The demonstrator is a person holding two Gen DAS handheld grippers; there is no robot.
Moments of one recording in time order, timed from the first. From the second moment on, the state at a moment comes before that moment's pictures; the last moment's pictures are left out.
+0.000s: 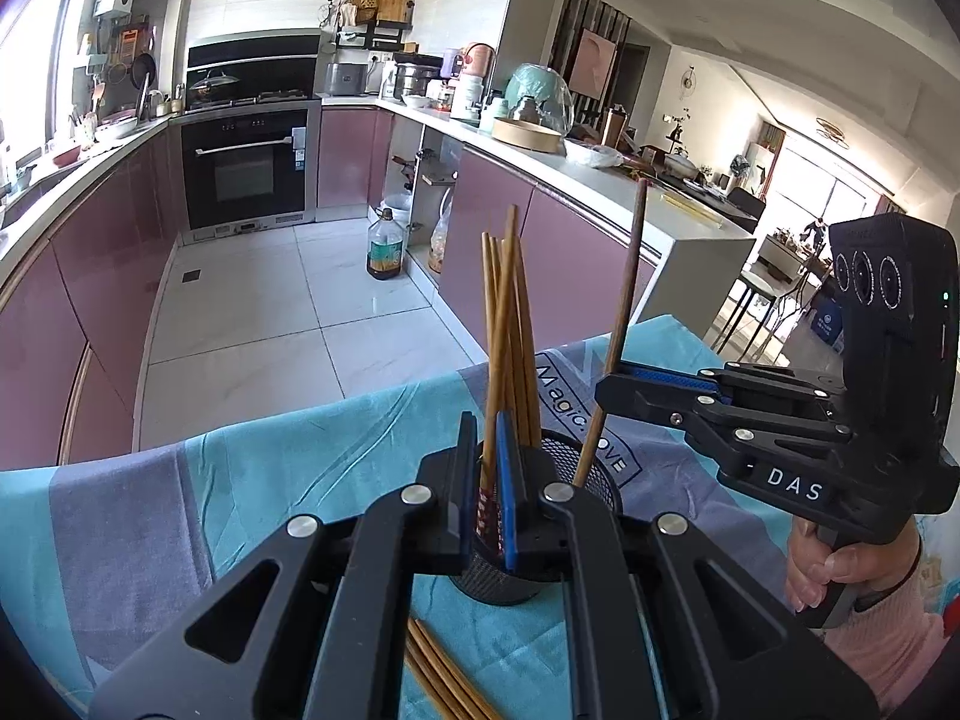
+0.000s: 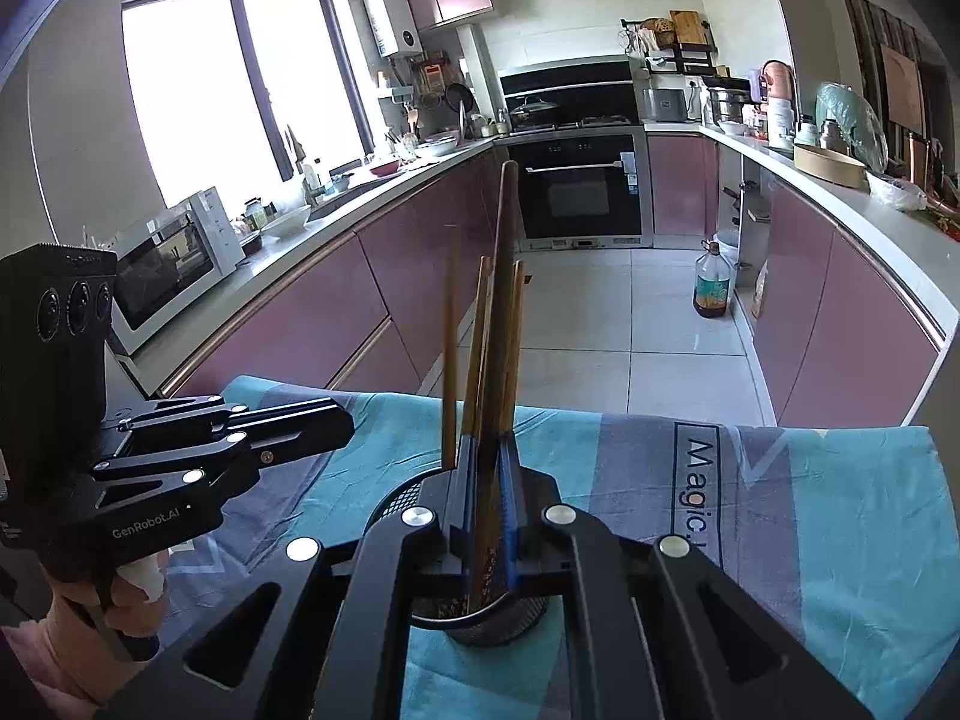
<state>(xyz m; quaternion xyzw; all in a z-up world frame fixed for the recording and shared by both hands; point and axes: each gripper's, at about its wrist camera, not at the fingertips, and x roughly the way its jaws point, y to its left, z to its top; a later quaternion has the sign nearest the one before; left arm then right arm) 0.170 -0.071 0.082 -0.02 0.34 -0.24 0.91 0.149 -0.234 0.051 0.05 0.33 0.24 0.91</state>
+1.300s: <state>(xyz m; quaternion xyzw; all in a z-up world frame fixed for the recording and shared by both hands) 0.142 -0.034 0.049 -0.05 0.32 -0.20 0.92 0.114 -0.220 0.040 0.05 0.31 0.27 0.91</state>
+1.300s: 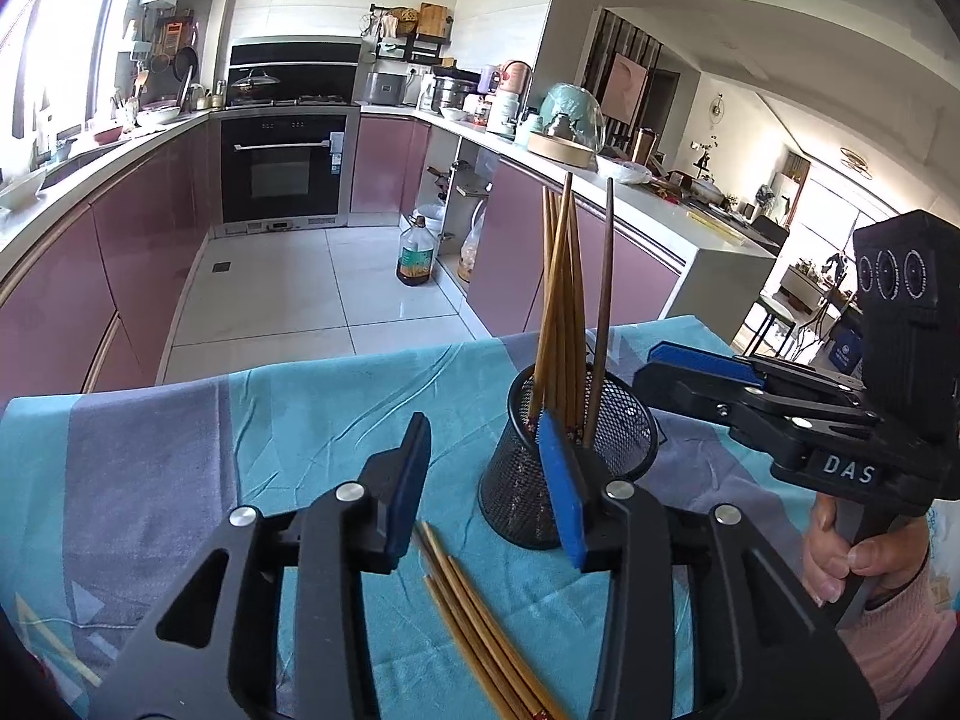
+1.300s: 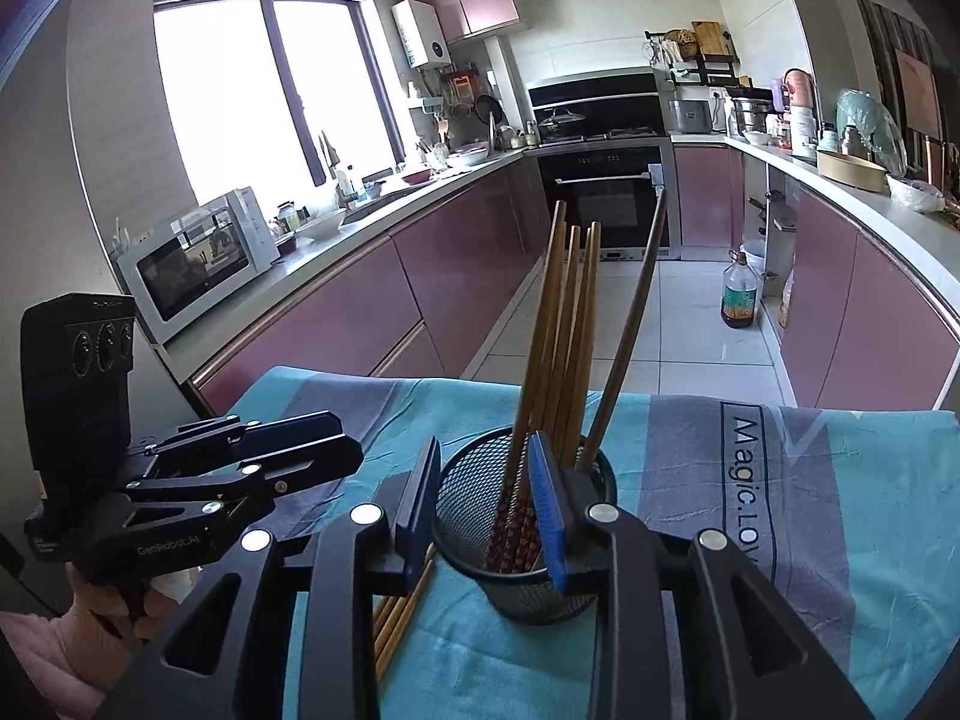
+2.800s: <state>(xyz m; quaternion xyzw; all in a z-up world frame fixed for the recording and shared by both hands) 0.056 -0.023 -0.037 -0.03 0.38 -0.15 0.91 0.049 -0.179 -0.049 0.05 0.40 0.31 0.86</state>
